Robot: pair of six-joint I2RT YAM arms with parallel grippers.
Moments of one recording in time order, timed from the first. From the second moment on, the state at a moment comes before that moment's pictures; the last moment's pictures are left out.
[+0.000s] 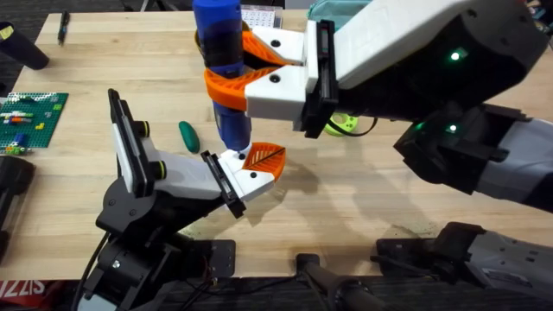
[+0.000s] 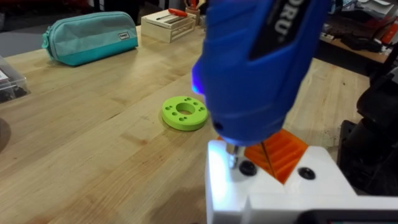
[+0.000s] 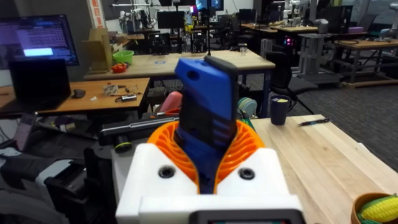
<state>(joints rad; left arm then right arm) -0.39 0.01 0.02 -0.08 0.63 -0.14 0.76 1.22 0.72 0.71 -0.69 0.17</state>
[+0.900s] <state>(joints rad) -0.39 0.01 0.02 -0.07 0.63 -0.14 0.76 1.23 0.71 0.87 -0.69 0.21</state>
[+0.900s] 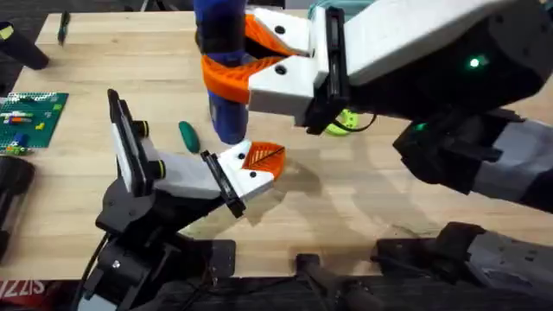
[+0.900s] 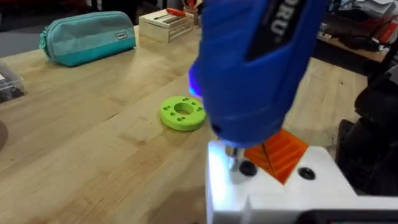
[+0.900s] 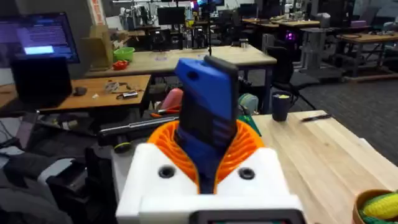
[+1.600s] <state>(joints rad) -0.39 0.01 0.02 -0.07 0.63 -0.14 0.76 1.23 0.71 0.80 -0.69 0.24</state>
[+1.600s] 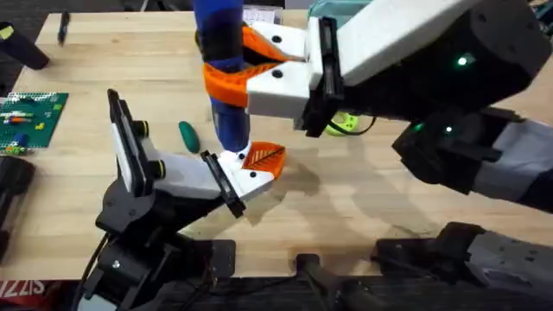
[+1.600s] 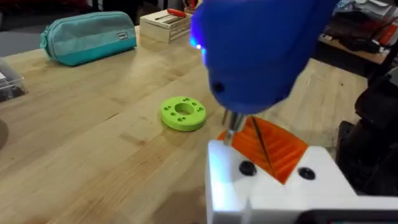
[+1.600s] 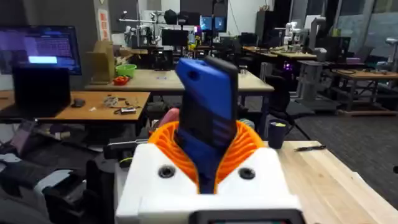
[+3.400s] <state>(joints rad) -0.39 0.01 0.02 -0.07 0.63 -0.14 0.73 1.23 0.71 0.80 -0.76 0.22</state>
